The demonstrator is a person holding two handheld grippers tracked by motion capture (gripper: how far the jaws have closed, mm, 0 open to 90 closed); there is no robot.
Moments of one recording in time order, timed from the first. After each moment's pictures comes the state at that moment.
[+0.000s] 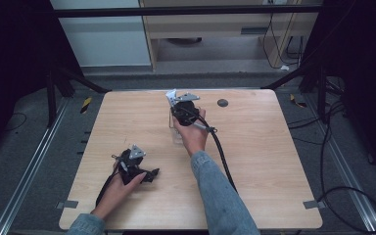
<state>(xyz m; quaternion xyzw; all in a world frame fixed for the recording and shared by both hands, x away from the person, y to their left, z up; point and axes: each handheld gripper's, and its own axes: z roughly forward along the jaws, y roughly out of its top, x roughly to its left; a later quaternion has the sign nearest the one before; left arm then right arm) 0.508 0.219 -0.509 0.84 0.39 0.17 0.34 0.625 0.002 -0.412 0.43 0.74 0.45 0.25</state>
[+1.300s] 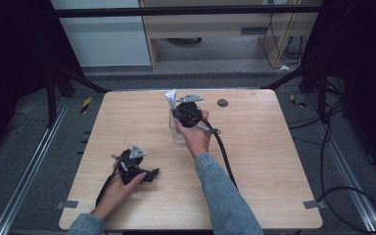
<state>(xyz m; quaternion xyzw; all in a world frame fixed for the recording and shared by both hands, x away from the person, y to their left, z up) 0.508 0.219 -0.509 0.84 0.39 0.17 0.34 0.616 -0.006 -0.407 0.43 0.75 0.45 0.24</state>
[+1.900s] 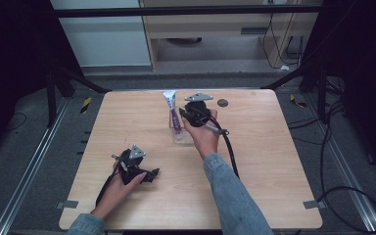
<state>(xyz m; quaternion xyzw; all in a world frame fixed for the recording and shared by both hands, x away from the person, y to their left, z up) 0.508 0.219 -0.509 0.84 0.39 0.17 0.34 0.606 -0.032 -0.394 0.43 0.74 0.45 0.24</state>
